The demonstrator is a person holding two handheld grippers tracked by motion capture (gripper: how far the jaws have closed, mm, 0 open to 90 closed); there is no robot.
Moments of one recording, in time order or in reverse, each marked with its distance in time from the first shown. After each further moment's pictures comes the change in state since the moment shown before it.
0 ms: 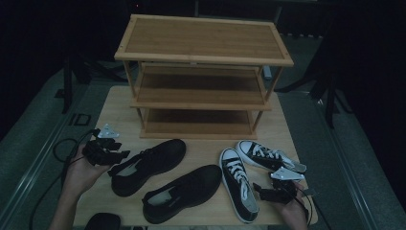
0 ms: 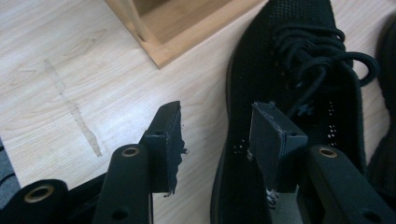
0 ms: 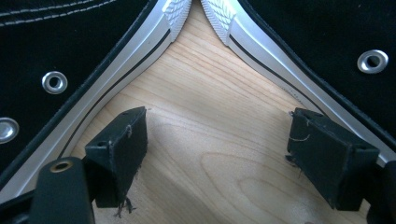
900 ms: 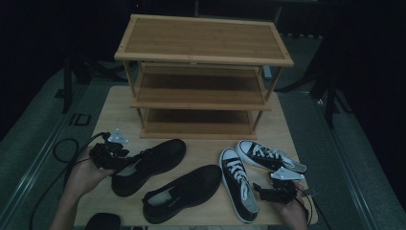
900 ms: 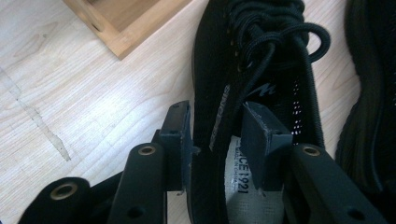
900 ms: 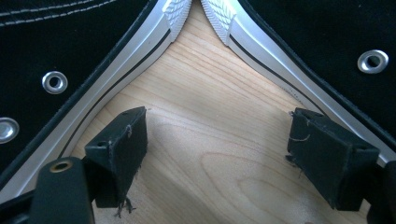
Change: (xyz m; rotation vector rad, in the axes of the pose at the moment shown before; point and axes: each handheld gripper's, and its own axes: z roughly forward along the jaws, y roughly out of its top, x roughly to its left) left arm -0.017 0.008 0.010 0.107 -0.076 0.113; right arm 0.000 0.000 0.000 0.000 0.001 0.002
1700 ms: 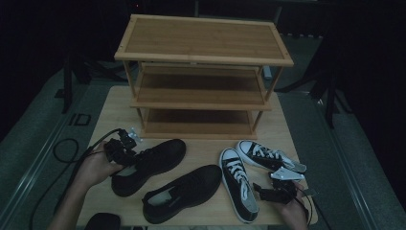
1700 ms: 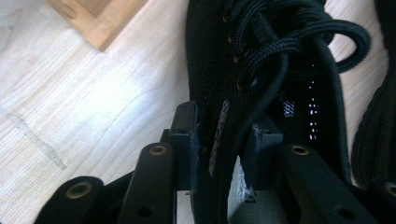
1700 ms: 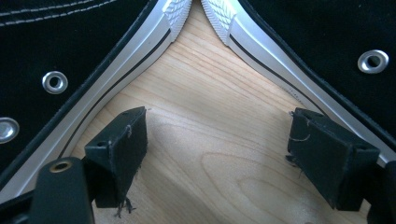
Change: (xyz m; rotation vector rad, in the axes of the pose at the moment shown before) left arm -0.004 0.029 0.028 0.185 0.001 0.081; right arm 0.000 0.000 0.000 0.000 0.000 -0.001
